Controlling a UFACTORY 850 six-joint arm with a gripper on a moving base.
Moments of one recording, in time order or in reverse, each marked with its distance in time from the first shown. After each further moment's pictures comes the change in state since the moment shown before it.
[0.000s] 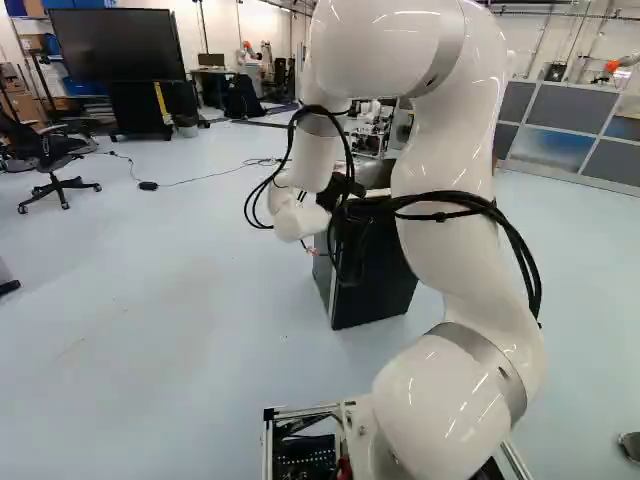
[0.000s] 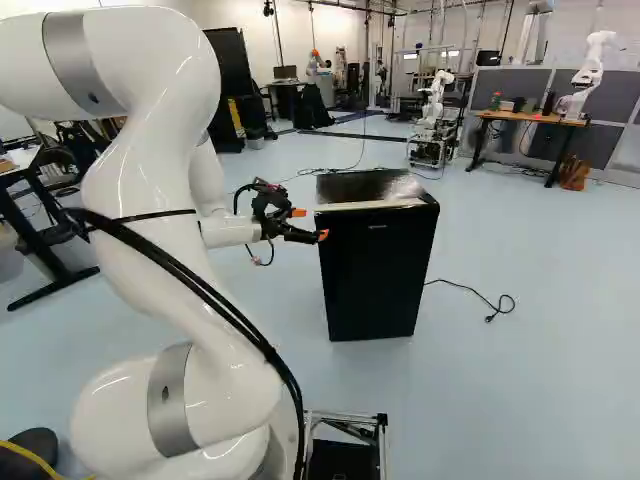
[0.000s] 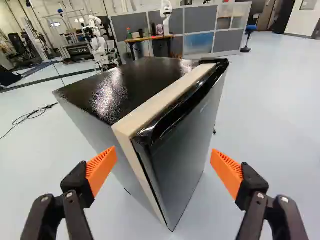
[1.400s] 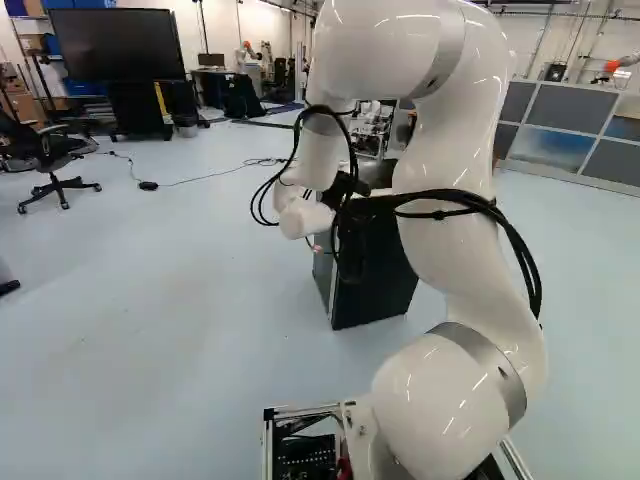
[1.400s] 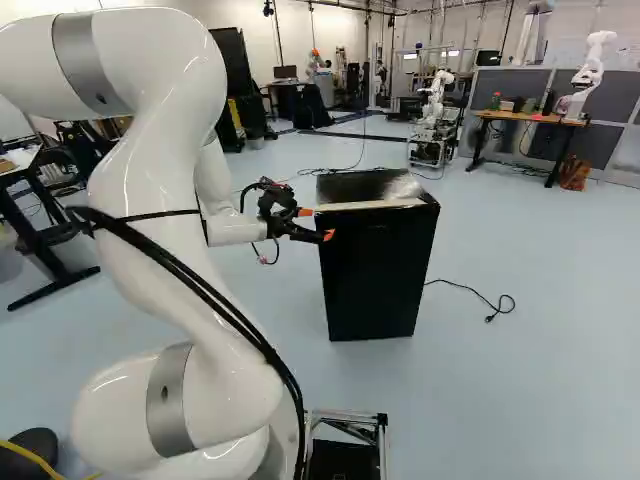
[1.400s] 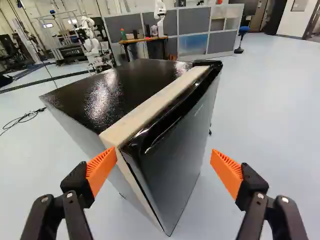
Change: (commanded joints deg) arm -2.2 -0.5 -0.7 0.0 0.0 -0.1
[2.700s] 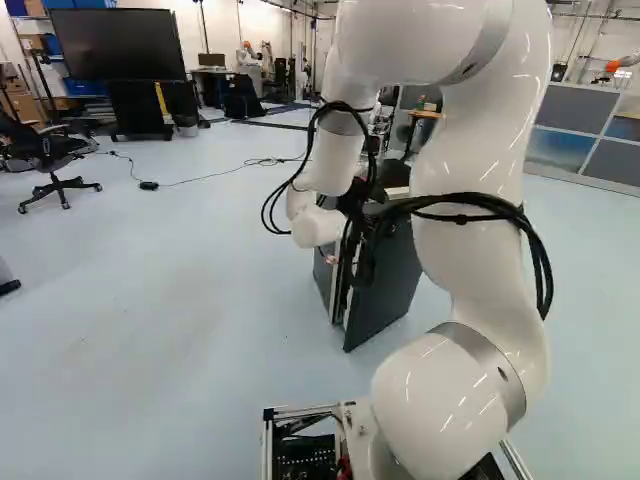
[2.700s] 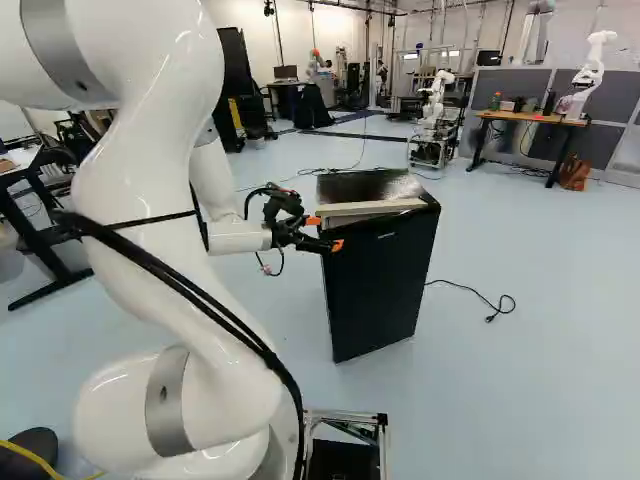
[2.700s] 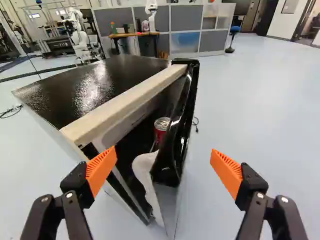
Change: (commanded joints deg) arm -1.5 6.6 9.9 1.0 -0.5 0.0
